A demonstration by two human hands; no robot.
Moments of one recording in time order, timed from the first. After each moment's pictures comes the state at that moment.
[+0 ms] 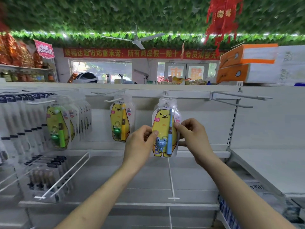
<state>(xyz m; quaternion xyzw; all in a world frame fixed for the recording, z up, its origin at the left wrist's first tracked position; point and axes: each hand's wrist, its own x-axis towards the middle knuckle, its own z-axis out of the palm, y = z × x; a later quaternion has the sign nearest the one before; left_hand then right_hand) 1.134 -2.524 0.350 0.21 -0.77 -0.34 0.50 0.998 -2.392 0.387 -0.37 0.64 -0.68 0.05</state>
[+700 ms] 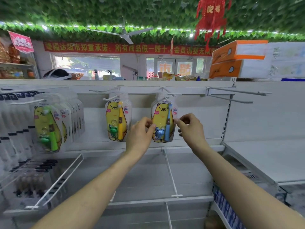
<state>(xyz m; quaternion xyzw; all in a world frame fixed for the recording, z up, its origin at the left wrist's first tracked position) 1.108 -2.559 0.363 0.25 -0.83 -0.23 0.45 0.974 -2.423 0.384 -0.33 0.73 -0.60 -0.05</state>
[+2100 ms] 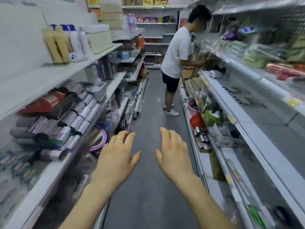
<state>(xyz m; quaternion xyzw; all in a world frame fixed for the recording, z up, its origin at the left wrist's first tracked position) 0.804 -1.742 0.189 -0.40 -0.89 -0.13 0.14 0.912 -1.581 0.172 0.23 0.94 -0.08 -0.23</state>
